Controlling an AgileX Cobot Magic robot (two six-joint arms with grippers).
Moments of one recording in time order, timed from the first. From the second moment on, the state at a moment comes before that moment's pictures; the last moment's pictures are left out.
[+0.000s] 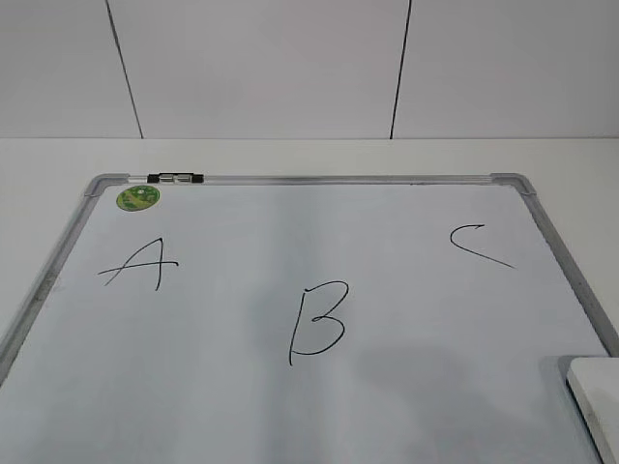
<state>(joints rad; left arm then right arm) -0.09 0.01 -0.52 -0.09 1.11 0.06 0.05 -0.02 -0.50 -0.02 1.16 -0.05</state>
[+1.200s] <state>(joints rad) -0.09 0.01 -0.52 -0.09 1.11 0.06 0.05 0.46 -0.74 0.14 1.27 0.06</state>
